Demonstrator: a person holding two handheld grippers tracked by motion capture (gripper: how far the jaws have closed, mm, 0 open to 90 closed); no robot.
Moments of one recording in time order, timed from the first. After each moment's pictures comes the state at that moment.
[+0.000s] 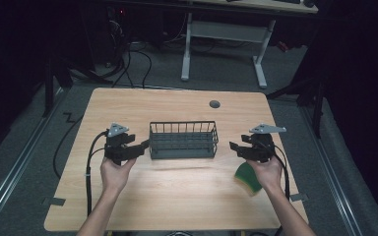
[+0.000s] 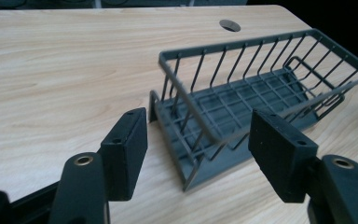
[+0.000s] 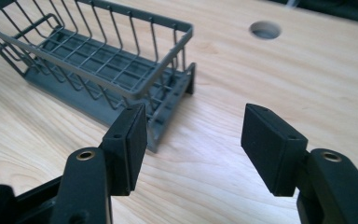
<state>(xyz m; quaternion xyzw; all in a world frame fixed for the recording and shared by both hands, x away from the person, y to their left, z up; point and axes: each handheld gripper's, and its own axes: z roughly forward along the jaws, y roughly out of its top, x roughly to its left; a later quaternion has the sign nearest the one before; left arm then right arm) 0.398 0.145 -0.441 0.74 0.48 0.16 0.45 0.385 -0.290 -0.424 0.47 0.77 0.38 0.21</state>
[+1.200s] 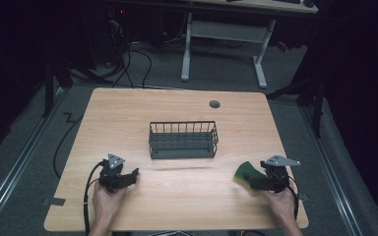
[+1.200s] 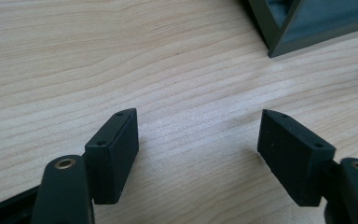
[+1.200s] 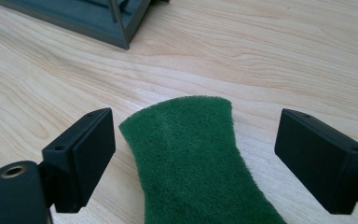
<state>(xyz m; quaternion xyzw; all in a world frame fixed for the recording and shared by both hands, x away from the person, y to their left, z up) 0.367 0.165 -0.534 0.77 0.50 0.21 0.34 0.328 -0.337 -0.494 0.49 0.77 0.36 0.20</state>
